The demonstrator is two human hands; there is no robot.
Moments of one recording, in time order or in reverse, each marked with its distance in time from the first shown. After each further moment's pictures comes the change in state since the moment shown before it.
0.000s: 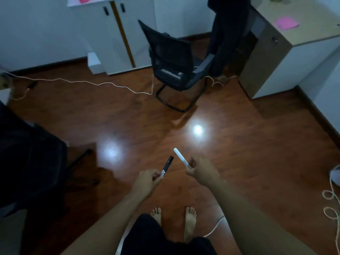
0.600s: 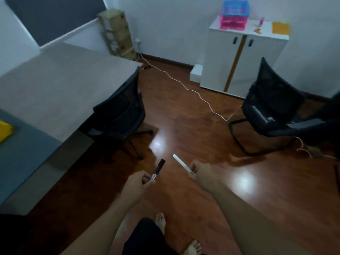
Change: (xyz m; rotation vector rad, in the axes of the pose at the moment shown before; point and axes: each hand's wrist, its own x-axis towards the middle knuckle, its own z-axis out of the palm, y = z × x) left_hand -0.136 -0.186 0.014 -0.275 0.654 -0.428; right_hand -0.011 -0.180 0.066 -0.362 -0.211 -0.579
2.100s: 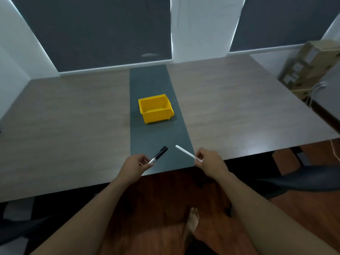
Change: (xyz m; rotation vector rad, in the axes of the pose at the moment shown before) left_hand 0.029 -0.479 -0.404 -0.357 0.624 -0.601; right_hand 0.286 -0.657 0.255 -0.221 -0.298 -0.810
